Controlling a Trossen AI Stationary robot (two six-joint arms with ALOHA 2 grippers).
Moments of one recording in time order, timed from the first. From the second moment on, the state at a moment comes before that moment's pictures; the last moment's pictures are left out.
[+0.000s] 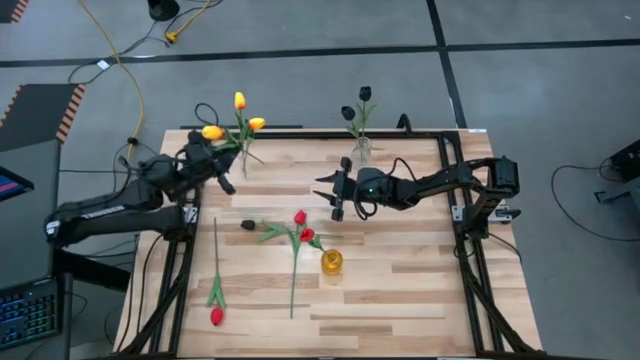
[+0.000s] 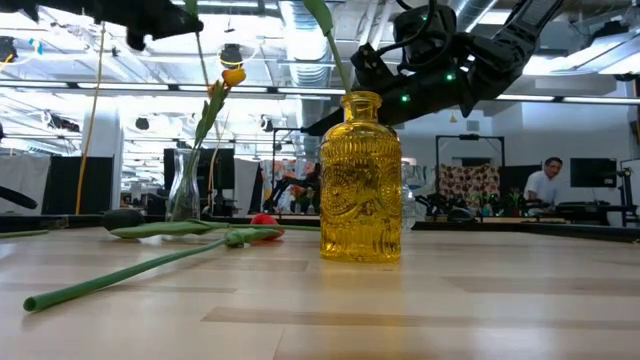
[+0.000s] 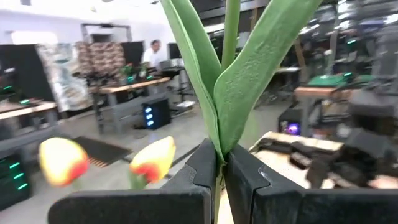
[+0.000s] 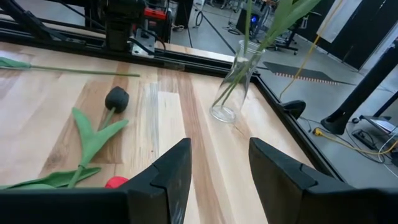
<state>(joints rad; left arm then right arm) 0.30 0.50 0.52 0.10 -0.34 0.10 -0.15 1.72 0.80 0.71 0.11 -0.25</state>
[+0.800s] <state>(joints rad) 0.30 0.38 0.53 0.01 -0.55 0.12 -0.15 1.72 0.80 0.70 0.11 -0.25</state>
